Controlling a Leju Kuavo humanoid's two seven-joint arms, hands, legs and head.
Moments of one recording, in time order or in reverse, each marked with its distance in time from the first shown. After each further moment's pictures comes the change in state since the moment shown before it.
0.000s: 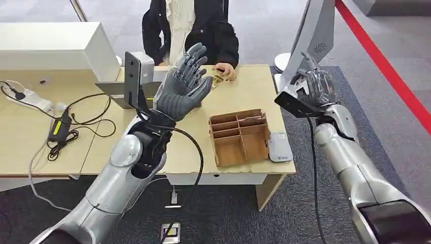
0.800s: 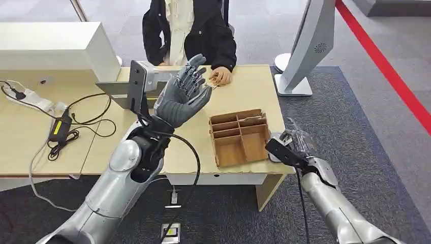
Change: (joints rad) left arm 0.046 0.006 0.025 -0.003 -0.046 -0.047 0.040; right arm 0.301 0.039 0.000 0.069 -0.095 0.050 0.089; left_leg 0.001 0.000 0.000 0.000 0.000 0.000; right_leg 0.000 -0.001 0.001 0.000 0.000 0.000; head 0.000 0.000
